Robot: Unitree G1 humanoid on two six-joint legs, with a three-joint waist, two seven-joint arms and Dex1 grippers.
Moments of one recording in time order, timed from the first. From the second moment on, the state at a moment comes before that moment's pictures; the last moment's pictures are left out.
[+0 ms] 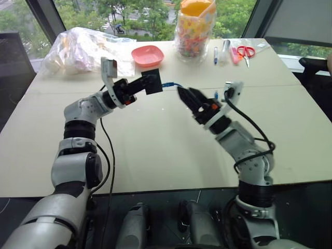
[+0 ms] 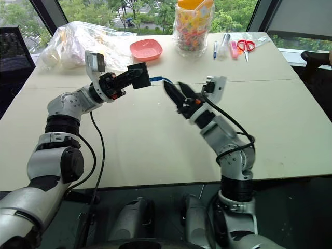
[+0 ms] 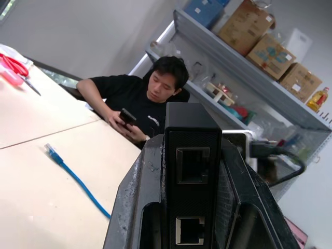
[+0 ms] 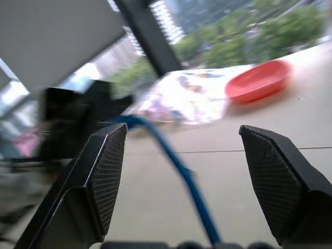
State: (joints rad) left arm -1.05 0.40 0.27 0.82 -0.57 0.73 -1.37; right arm -0.44 -0.24 -0.13 -0.24 0.56 0.54 0.25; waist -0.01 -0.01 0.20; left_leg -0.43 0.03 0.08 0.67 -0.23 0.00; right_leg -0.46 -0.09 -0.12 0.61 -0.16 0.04
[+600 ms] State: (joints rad) left arm -1.07 0.35 0.26 0.94 -0.55 0.60 -1.29; right arm -0.38 -0.23 -0.03 -0.42 0.84 0.74 0.38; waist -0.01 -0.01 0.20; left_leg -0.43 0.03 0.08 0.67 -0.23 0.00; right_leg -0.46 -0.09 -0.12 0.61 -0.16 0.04
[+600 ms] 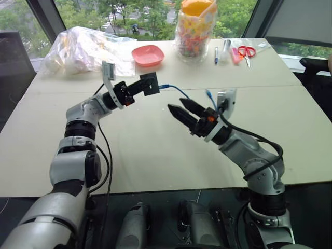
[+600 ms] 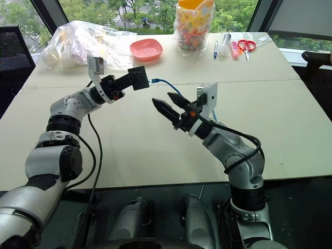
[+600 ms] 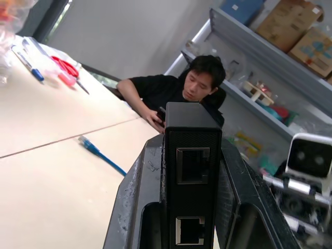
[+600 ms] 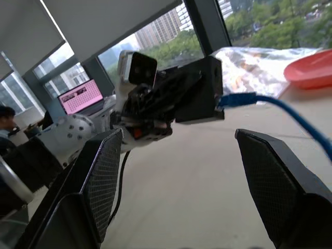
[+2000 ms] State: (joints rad) left arm -0.91 0.32 0.27 0.55 -0.77 0.95 -1.25; right arm -0.43 0.03 -0.14 -0.21 1.03 0.66 0.37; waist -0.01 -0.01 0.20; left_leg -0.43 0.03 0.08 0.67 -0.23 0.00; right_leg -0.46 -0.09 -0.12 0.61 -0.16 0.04
